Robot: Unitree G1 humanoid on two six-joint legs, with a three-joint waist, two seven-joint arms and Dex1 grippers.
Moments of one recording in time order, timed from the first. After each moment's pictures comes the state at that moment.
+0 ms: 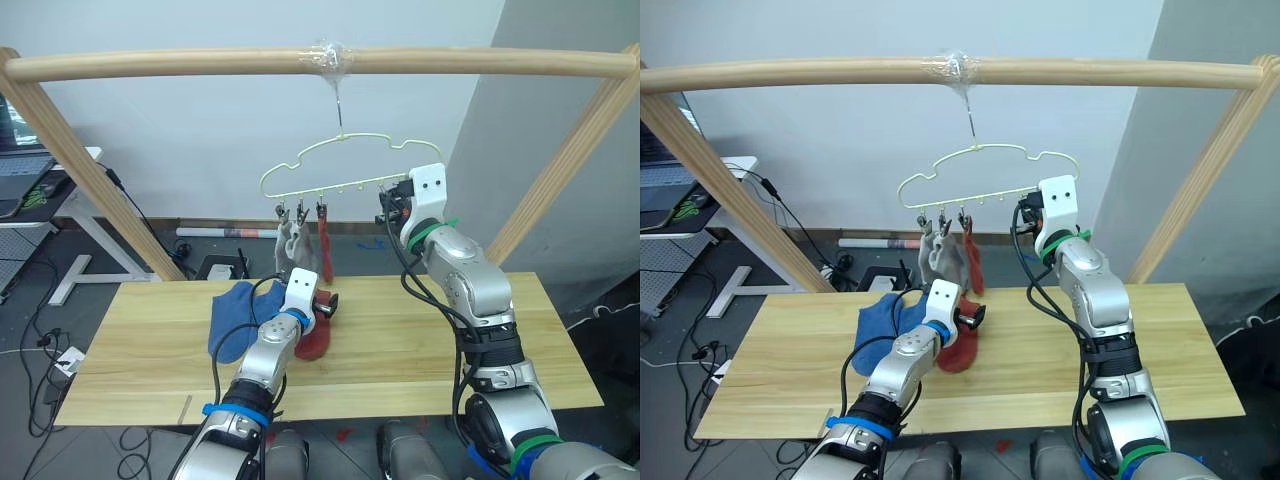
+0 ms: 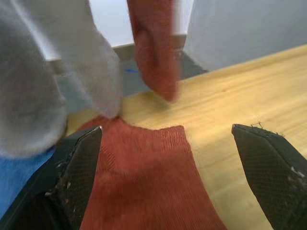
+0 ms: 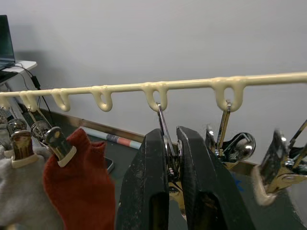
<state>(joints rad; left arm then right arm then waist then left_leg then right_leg) -0.45 0.06 -0.12 0.63 -0.07 0.17 -0.16 -0.68 -0.09 0.00 0.01 0.14 0.62 0.19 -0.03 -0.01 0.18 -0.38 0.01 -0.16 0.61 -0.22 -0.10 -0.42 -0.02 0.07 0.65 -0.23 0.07</state>
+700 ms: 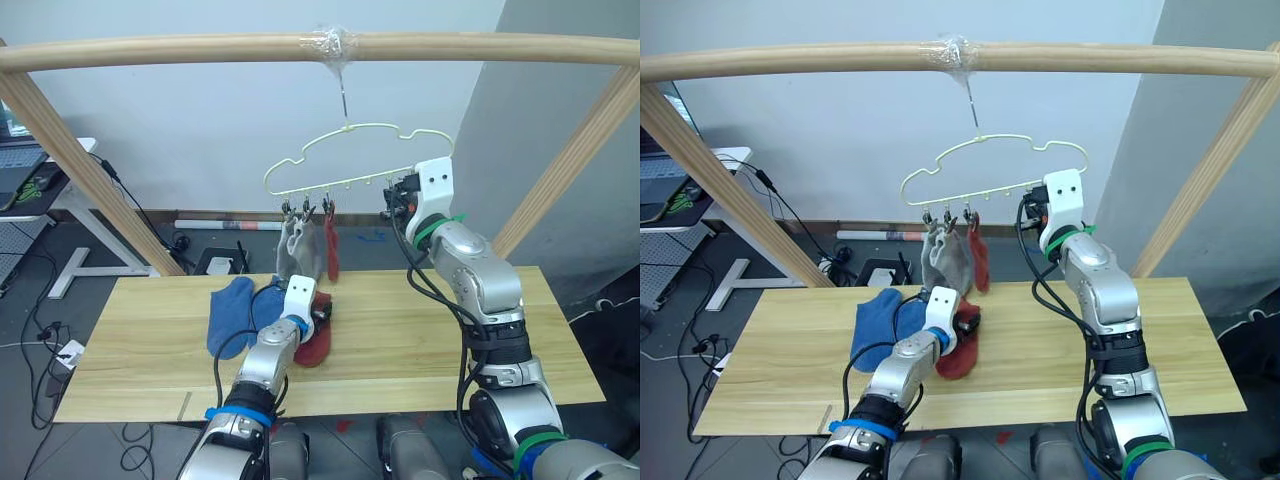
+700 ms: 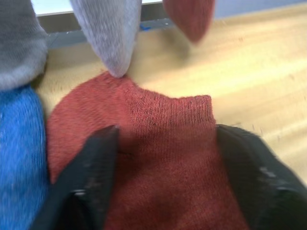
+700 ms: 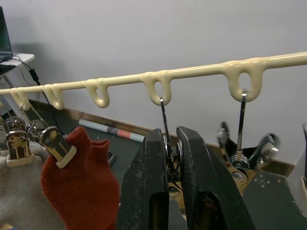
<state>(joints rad) -0.37 0.05 -0.10 0.53 -0.05 0.30 -0.22 -0.69 -0.13 -0.02 -0.02 0.16 0.69 0.20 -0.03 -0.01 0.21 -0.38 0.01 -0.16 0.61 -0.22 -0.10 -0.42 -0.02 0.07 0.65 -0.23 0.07</state>
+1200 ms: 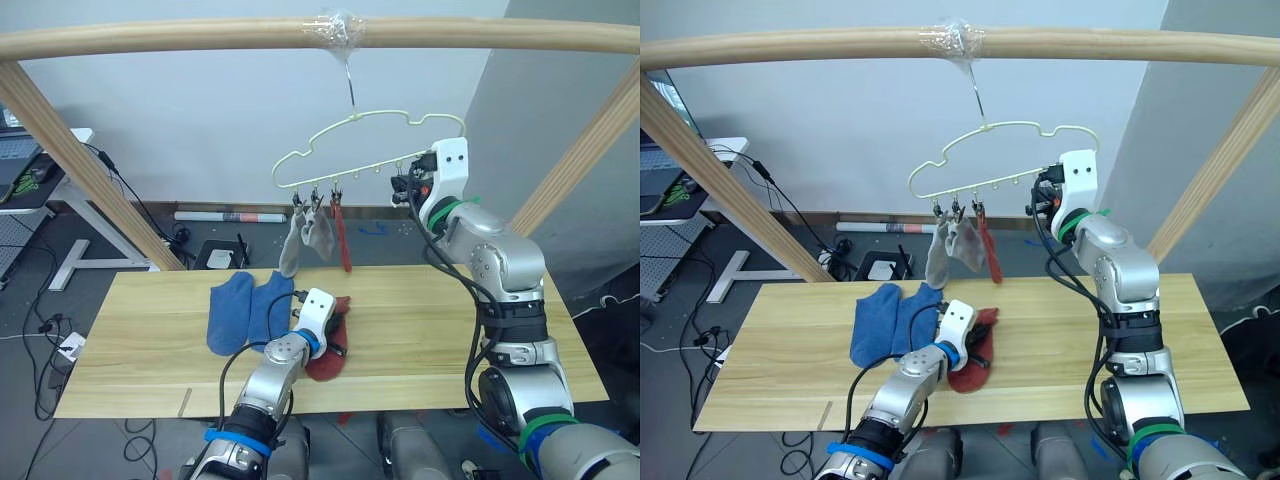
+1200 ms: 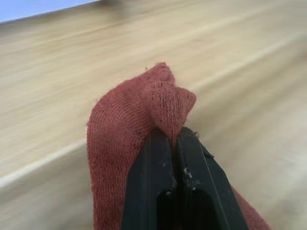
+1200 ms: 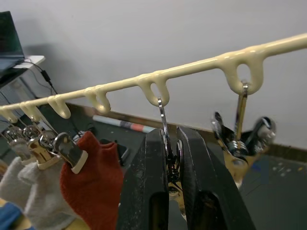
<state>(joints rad) -0.25 0.05 -0.21 0.35 -0.02 0.25 -0.36 -0.81 -0.20 -0.10 0.05 0.28 0.80 0.24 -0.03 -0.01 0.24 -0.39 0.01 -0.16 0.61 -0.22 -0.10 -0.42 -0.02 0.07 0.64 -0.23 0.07</state>
